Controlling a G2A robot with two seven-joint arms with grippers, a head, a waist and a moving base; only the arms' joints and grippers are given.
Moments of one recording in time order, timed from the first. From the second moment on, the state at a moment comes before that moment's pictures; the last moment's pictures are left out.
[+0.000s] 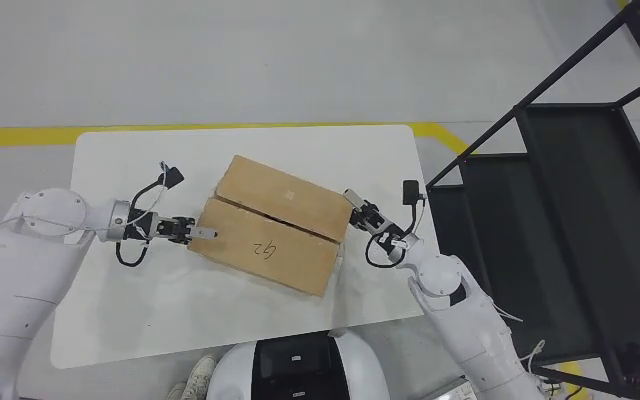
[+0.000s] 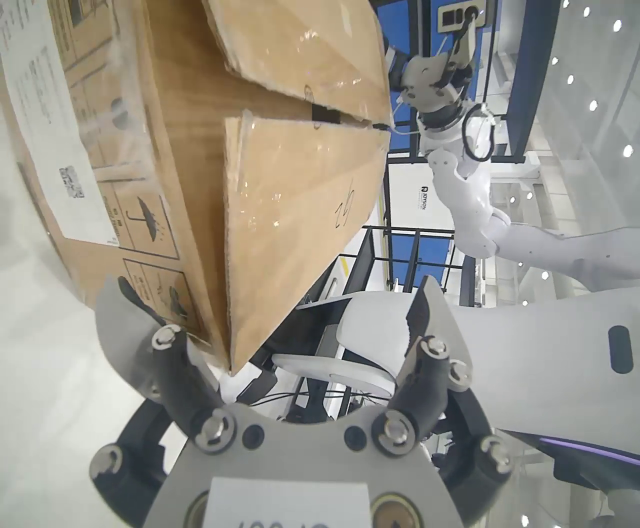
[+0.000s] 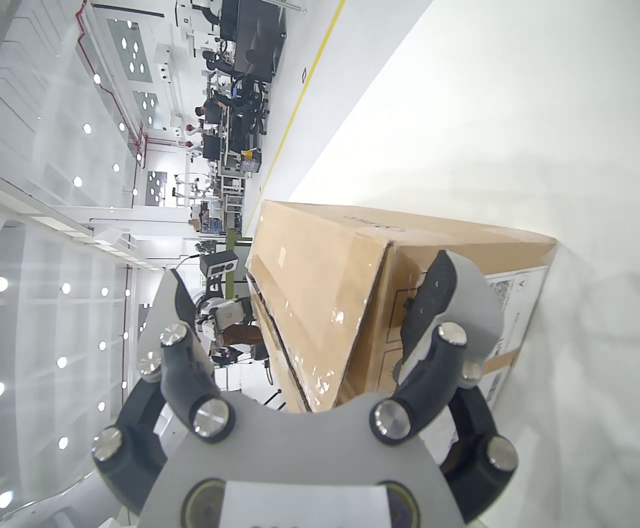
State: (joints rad) left arm 0.83 -0.83 -0.99 -1.24 -0.28 -0.38 -1.45; right arm -1.48 -1.22 1.30 -1.64 0.01 -0.12 0.33
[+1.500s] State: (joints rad) left arm 0.73 -0.62 -0.72 -1.35 -0.63 -0.53 -1.29; right arm -1.30 -1.24 1.27 -1.61 -0.16 -0.05 0.30
